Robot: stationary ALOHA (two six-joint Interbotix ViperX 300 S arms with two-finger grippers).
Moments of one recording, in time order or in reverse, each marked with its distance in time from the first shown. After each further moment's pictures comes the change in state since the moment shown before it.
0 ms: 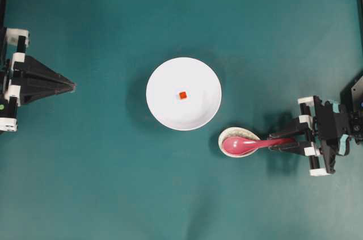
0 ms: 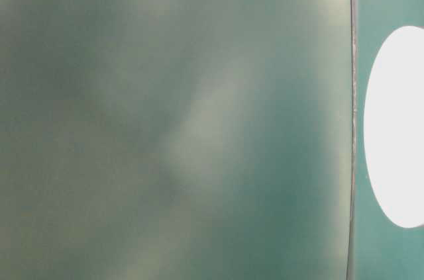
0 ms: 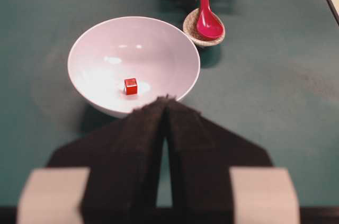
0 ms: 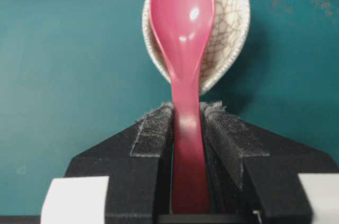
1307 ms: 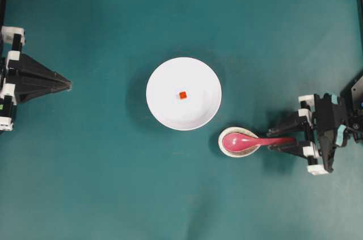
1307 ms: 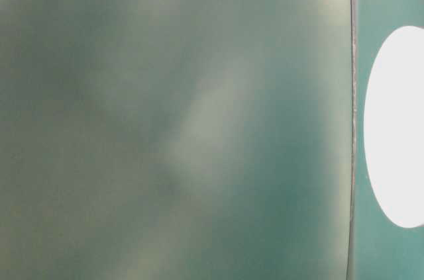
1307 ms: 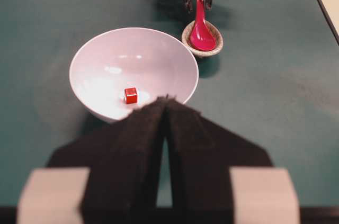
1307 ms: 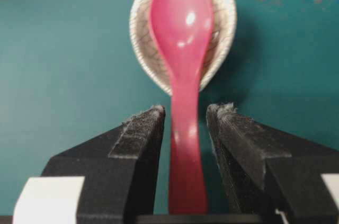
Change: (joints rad) left arm 0.000 -0.034 0.000 0.000 0.003 0.000; right arm -0.009 0.002 0.000 0.000 0.000 0.101
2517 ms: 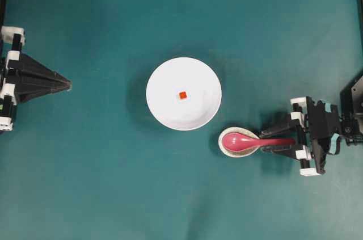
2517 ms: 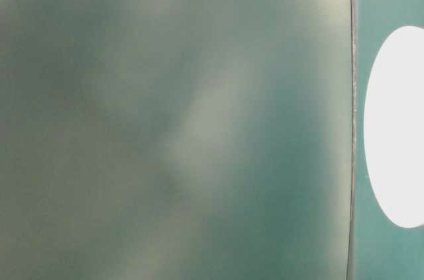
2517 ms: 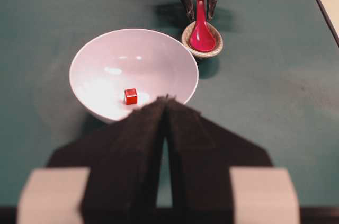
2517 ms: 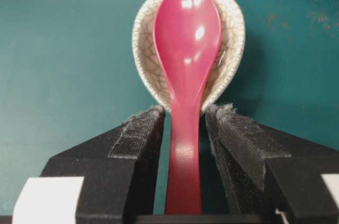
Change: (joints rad) left arm -0.002 0.000 0.000 0.000 -0.003 0.000; right arm -0.021 0.098 -0.041 -0.021 -0.080 -0.037
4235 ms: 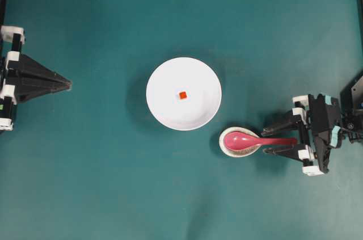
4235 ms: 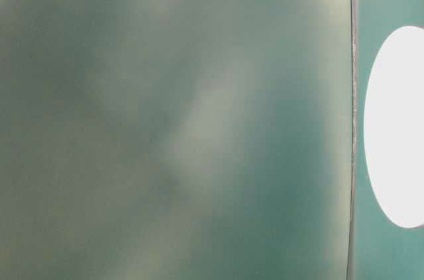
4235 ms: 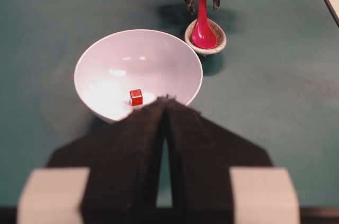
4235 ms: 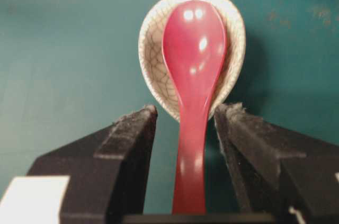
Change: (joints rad) left arm 0.002 -0.002 0.000 0.000 0.003 0.048; right arm -0.035 -0.124 0.005 -0.034 0.130 0.011
